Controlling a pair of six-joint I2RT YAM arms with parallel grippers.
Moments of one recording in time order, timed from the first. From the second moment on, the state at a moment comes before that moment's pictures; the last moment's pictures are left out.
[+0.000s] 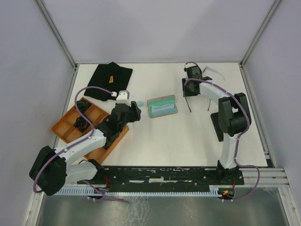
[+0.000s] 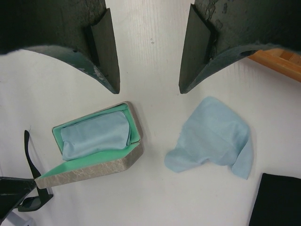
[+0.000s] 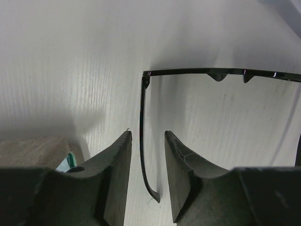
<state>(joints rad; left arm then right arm) -0.65 1.16 0.61 0.10 -0.33 -0.49 0.29 2.00 1.48 -0.43 0.08 0.16</state>
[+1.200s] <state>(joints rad) -0.65 1.08 0.61 0.04 -0.34 -0.49 0.29 1.57 1.31 -0.44 0.02 0.09</state>
